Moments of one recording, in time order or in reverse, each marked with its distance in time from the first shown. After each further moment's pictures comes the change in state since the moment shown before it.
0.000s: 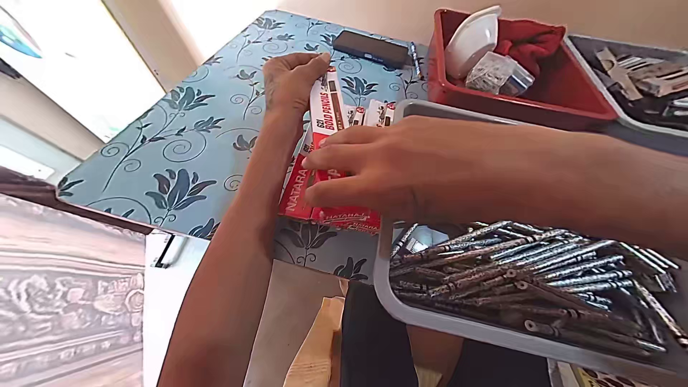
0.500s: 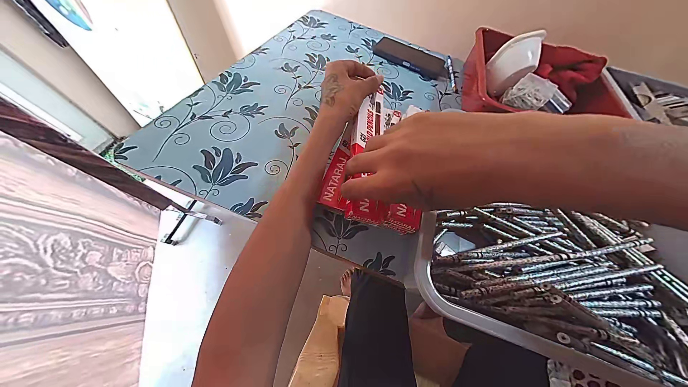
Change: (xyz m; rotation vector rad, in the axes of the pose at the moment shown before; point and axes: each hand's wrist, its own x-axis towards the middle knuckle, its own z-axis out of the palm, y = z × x) left_hand 0.011 -0.014 -0.004 0.198 -0.161 0.073; right_hand 0.032 0.016 0.001 -0.072 -0.179 -0.123
